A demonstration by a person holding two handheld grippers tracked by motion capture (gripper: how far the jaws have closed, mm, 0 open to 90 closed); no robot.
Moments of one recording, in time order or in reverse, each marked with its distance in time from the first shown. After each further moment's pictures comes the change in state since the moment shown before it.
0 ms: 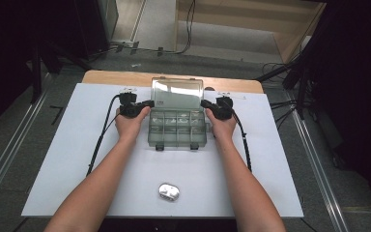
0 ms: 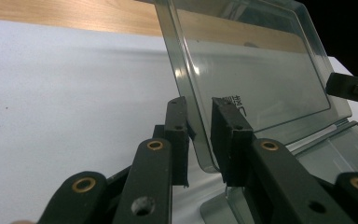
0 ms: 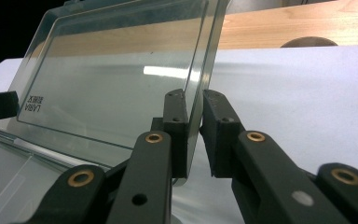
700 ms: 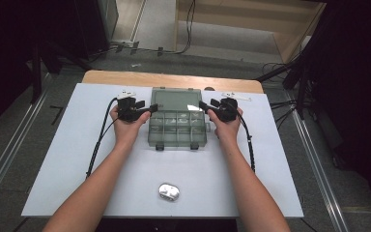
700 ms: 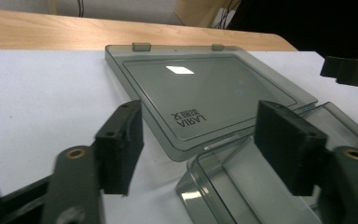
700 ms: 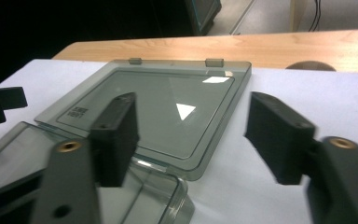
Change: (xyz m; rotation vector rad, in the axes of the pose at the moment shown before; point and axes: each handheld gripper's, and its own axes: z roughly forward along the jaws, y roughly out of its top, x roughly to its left) left arm -0.017 -0.008 -0.028 -0.066 -0.020 0.104; right arm 0.006 0.002 -0.028 -0.055 0.049 -0.066
